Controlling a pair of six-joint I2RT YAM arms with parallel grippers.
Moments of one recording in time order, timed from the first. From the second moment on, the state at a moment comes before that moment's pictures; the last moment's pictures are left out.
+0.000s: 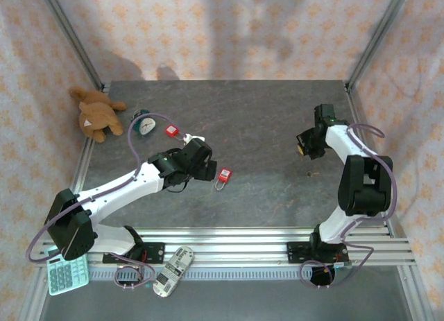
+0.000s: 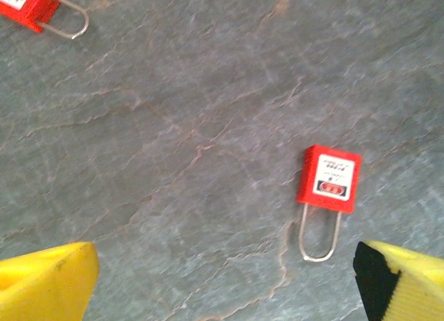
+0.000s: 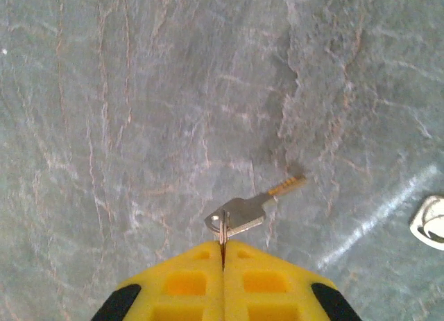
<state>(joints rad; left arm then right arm) -0.75 1.34 1.00 -0.67 -0.32 -0.55 -0.04 1.64 1.13 -0.73 -0.19 1.06</state>
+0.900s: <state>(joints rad) -0.96 1.40 0.48 0.79 -0.23 -0.15 0.36 1.17 1.15 -0.83 -0.28 1.00</state>
